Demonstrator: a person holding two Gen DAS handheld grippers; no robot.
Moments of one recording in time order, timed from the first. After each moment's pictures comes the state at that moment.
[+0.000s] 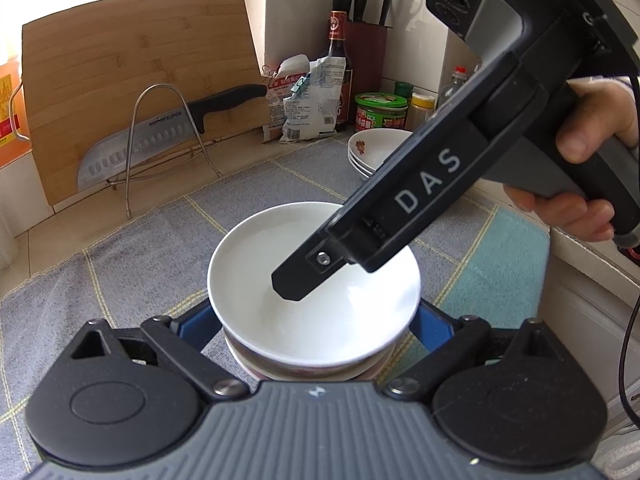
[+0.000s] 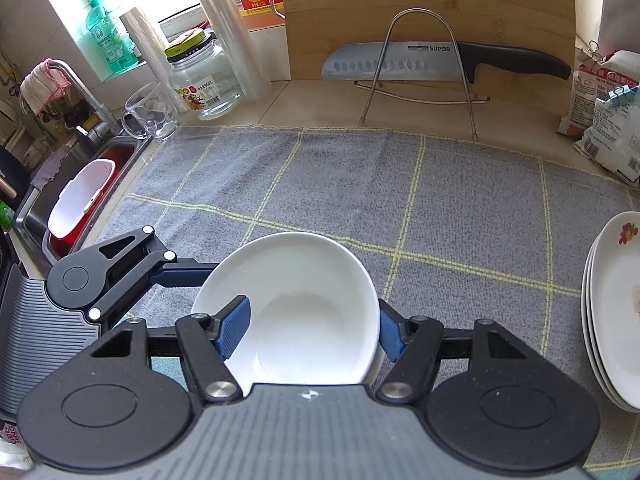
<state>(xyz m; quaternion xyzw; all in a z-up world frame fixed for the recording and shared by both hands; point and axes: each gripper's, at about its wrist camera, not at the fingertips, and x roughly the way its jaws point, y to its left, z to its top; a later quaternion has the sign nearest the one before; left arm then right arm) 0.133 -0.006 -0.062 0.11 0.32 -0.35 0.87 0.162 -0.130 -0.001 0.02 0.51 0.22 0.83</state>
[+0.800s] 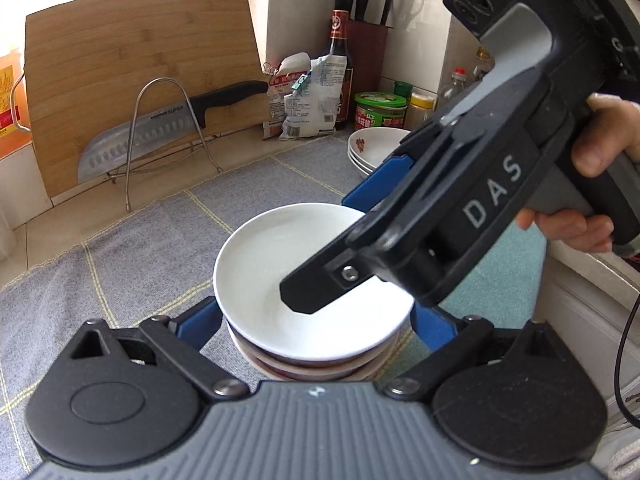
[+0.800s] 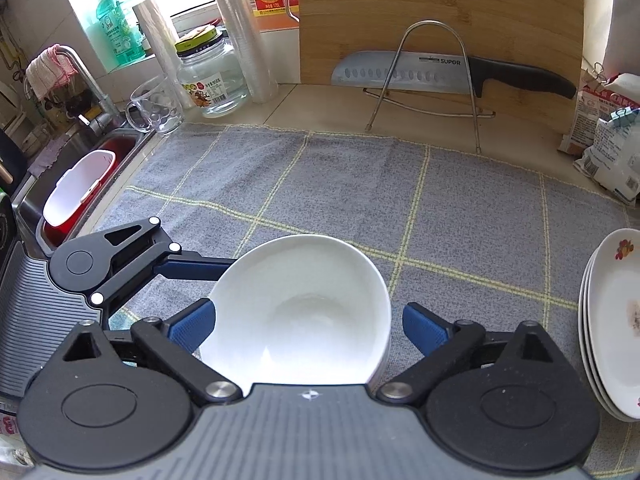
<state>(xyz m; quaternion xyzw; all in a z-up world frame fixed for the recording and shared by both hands) 0.134 0.000 -0.065 0.10 0.32 -0.35 0.87 0.153 -0.123 0.001 -0.01 0.49 0.22 0.84</state>
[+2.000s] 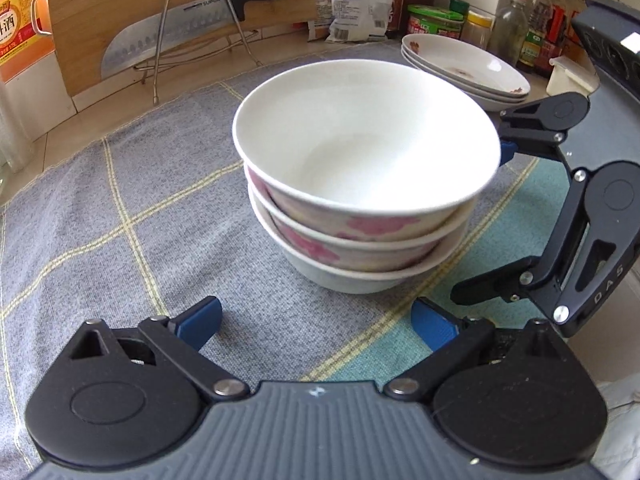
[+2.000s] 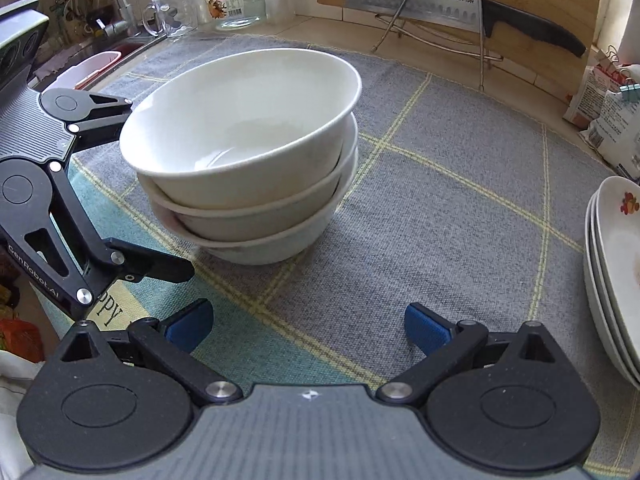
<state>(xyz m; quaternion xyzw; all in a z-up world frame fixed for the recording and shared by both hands) 0.142 0.000 -0.122 0.14 0.43 -0.27 0.85 0.100 -0.156 -0.085 -0.13 0.48 0.25 0.83</state>
